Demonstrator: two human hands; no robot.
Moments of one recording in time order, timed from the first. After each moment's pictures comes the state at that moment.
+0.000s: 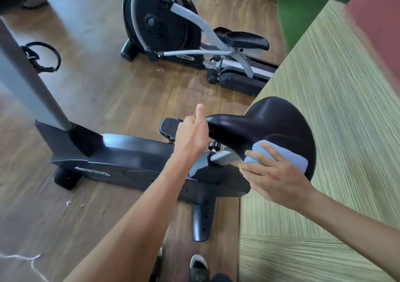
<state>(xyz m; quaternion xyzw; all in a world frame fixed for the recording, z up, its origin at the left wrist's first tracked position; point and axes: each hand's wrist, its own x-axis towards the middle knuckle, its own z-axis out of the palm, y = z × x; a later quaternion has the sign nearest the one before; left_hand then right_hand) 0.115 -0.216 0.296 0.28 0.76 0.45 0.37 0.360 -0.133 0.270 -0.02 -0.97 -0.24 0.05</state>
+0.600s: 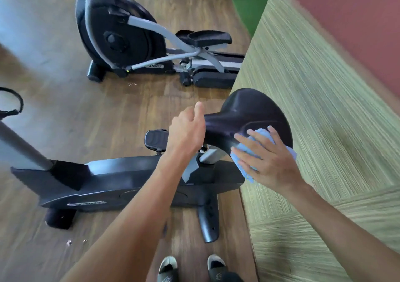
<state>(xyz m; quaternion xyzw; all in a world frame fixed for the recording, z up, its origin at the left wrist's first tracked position) 0.131 -0.204 0.335 0.40 0.75 0.41 0.33 0.373 -0.143 0.255 -0.20 -0.93 -0.23 0.20</state>
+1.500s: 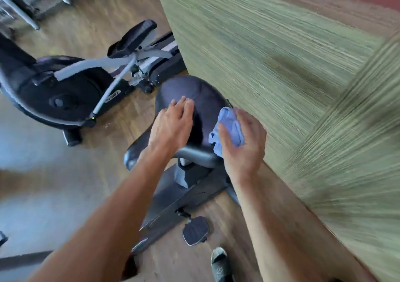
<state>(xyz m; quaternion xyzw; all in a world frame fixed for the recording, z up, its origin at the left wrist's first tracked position) 0.239 -0.119 0.338 0.71 0.65 0.12 0.23 0.361 -0.181 0.227 -0.66 -0.42 0.10 0.61</state>
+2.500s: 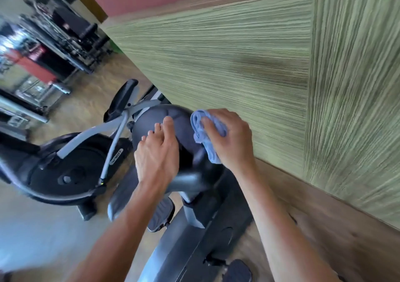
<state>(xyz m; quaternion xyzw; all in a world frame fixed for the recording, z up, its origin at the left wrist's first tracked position) 0.274 -0.133 0.311 0.73 0.65 0.18 0.11 0.389 -0.149 0.209 -0.59 -0.41 0.14 0.68</state>
